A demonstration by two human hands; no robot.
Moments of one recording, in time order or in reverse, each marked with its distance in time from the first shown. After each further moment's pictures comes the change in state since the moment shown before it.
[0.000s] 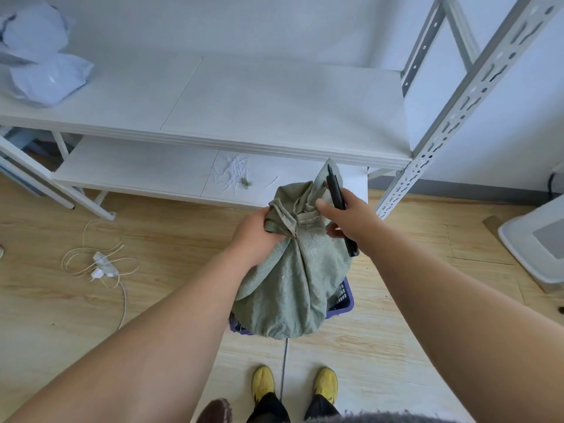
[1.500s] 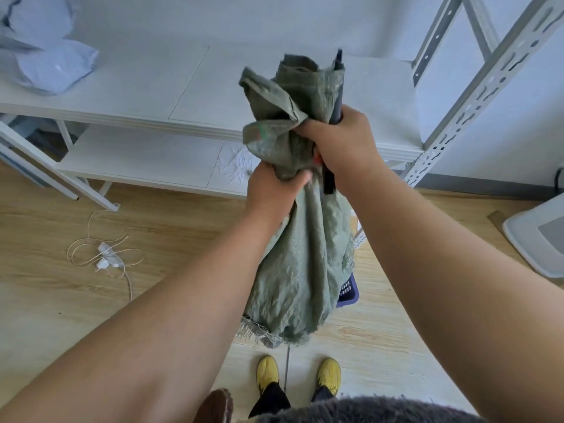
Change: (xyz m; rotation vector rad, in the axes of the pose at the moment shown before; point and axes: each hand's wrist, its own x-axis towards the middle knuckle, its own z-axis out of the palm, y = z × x) left_hand 0.004 0.050 -0.019 -0.293 0.294 0.121; right_hand -0.018 -0.114 0.037 0.181 0.198 -0.374
